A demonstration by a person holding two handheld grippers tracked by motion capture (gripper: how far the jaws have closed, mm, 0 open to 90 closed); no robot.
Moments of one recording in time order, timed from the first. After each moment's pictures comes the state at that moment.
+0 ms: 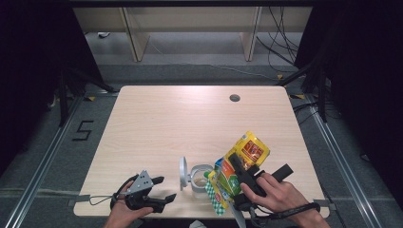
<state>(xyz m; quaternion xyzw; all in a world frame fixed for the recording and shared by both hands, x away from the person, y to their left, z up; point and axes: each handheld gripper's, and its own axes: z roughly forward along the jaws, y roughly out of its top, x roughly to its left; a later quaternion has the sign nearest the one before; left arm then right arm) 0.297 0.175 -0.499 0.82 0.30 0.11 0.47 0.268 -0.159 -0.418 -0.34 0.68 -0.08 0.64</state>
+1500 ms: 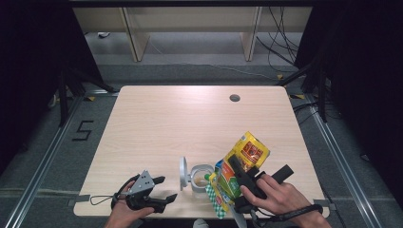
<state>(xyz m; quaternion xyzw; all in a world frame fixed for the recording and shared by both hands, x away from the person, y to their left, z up) 0.295 0.168 -0.497 0.81 0.32 0.11 0.48 0.263 -0.158 -0.410 -0.37 0.67 -0.11 0.63</state>
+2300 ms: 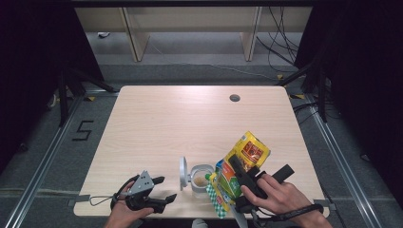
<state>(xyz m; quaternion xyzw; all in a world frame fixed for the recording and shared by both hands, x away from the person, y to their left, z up) 0.294 0.170 -0.498 0.81 0.31 0.11 0.48 0.264 -0.159 -0.410 -0.38 0.67 -0.11 0.63</state>
